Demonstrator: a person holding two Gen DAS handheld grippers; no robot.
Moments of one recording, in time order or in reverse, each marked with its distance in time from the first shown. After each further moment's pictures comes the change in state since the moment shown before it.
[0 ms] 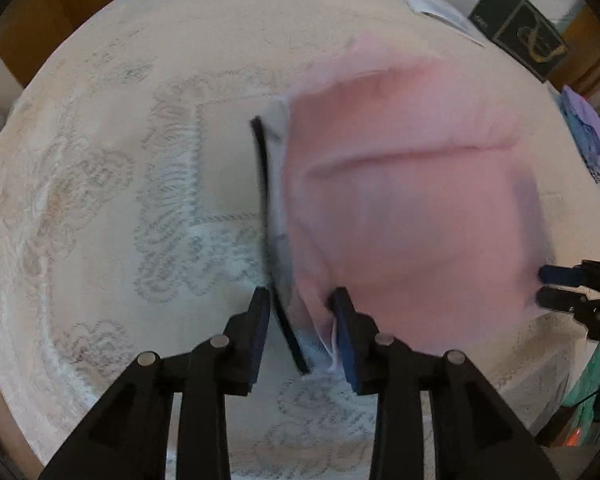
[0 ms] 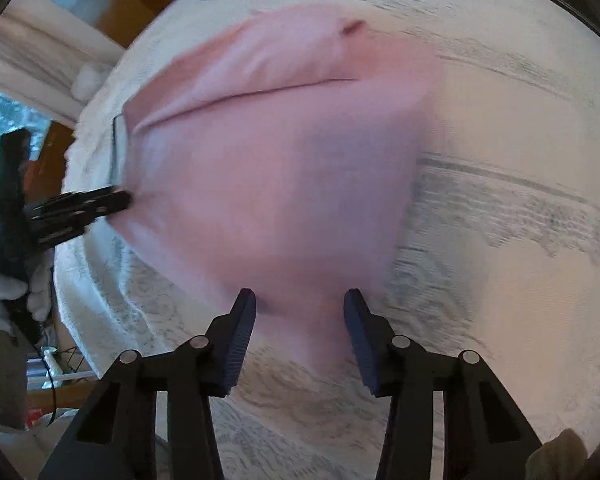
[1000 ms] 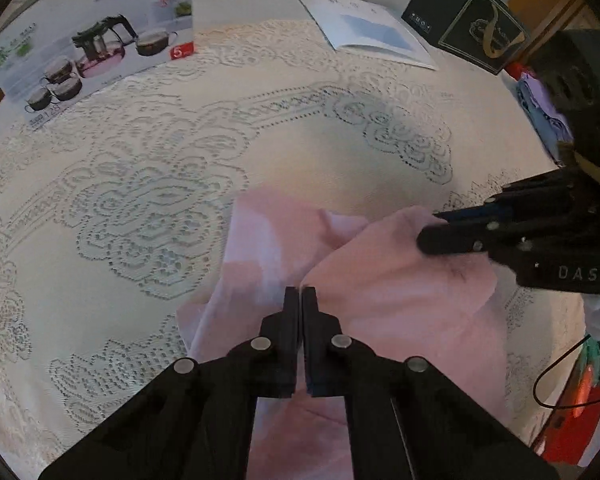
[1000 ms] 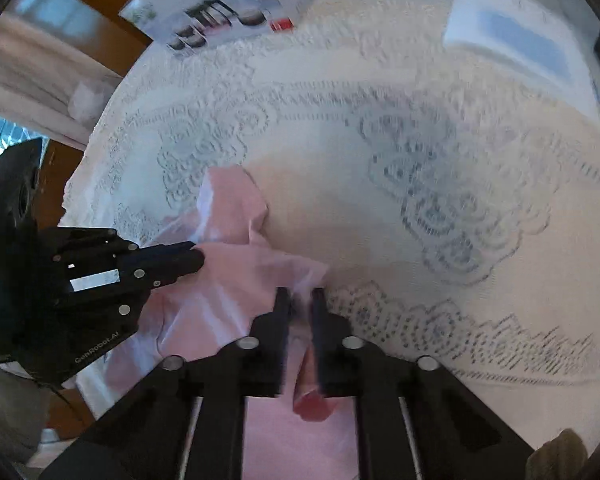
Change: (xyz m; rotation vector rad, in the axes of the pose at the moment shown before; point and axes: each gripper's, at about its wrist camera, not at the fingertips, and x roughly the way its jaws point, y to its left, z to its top) left arm 0.039 -0.087 0.162 0.282 -0.045 -0.132; right arm 0.028 0.008 0.202 -0.087 -0.003 0.036
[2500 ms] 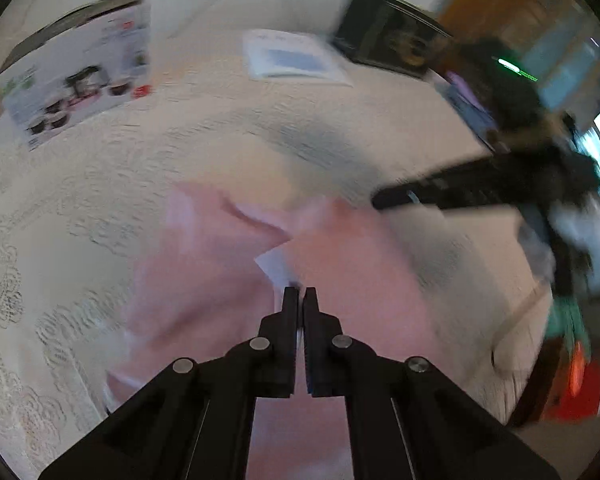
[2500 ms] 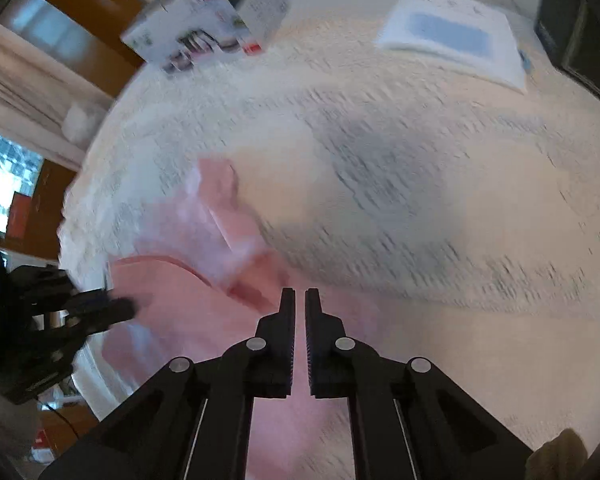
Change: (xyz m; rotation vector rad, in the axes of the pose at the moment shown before) left arm -0.056 -0.052 -0.052 0.159 -0.035 -0.209; right arm -0.045 -0.029 -0.058 0.077 -0.010 -0.042
